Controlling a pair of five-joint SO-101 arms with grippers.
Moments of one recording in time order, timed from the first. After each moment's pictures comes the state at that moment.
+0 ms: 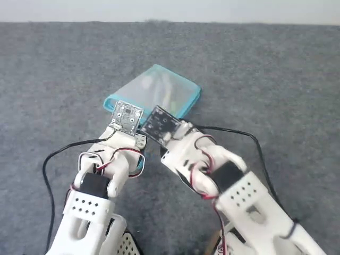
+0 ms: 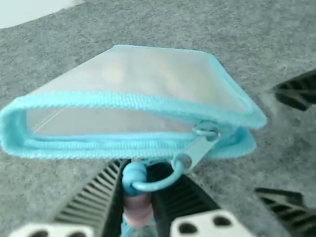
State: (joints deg) left arm 8.0 -64.0 73.9 41.9 -3.7; right arm -41.8 -44.8 50.4 47.7 19.4
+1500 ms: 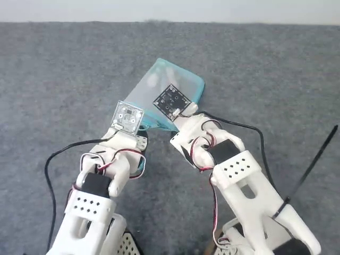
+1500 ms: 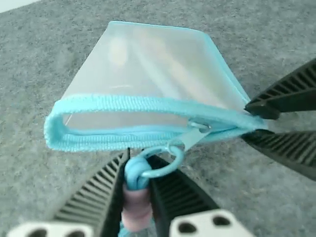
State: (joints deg) left arm 6.9 -63.9 75.5 40.9 -3.7; right arm -30.2 -32.3 48.5 41.8 19.6
